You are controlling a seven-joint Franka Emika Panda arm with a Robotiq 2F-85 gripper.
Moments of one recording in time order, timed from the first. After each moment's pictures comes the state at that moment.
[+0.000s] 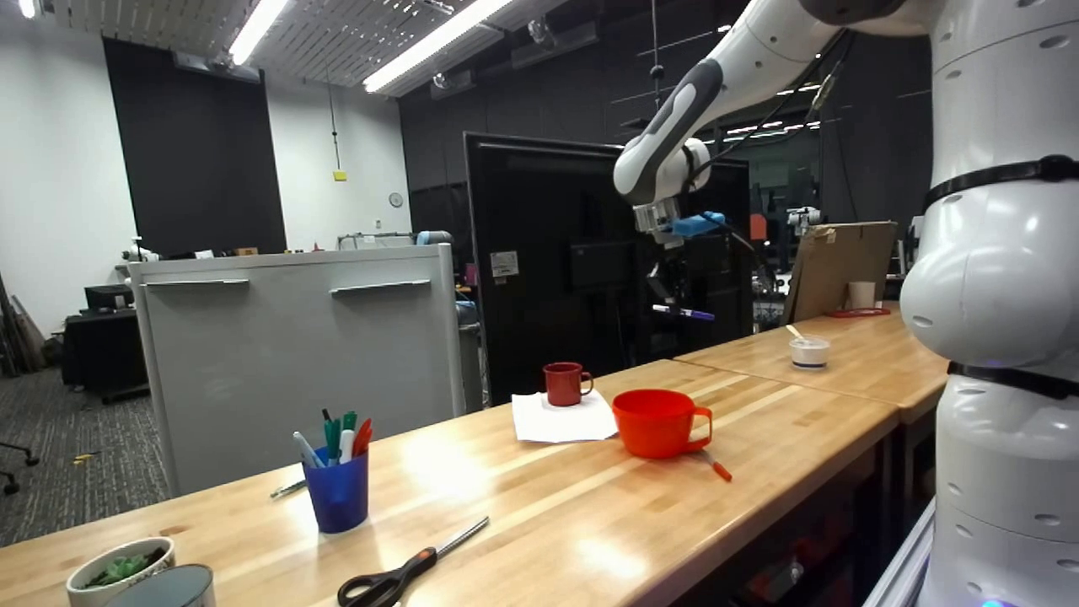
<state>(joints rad) -0.17 0.03 -0.19 -2.03 -0.20 2.04 -0.32</state>
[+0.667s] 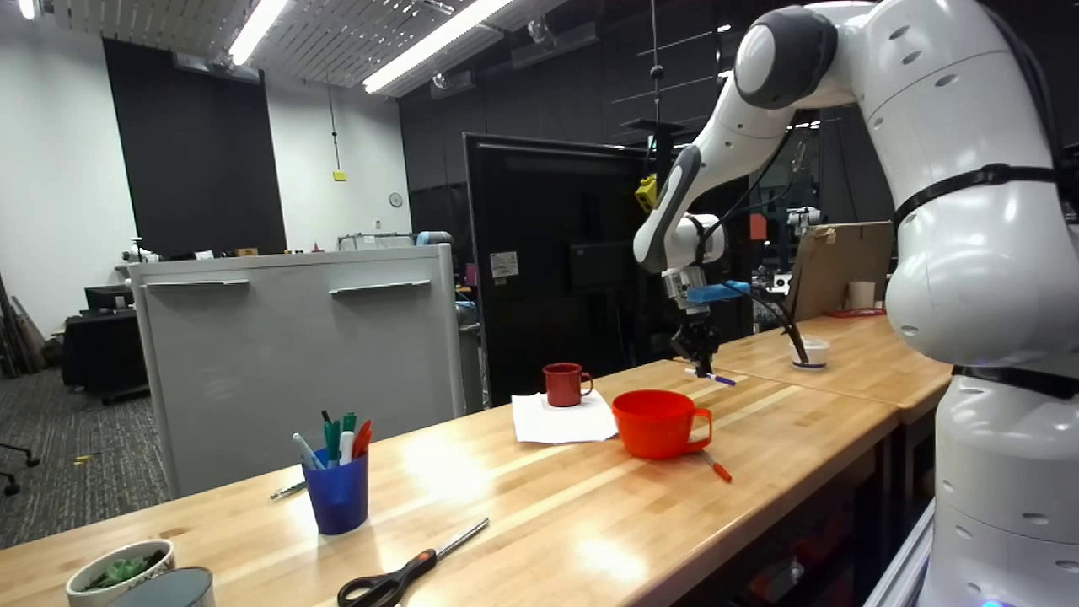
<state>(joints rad) -0.29 0.34 -0.23 -1.97 -0.01 2.11 -0.24</state>
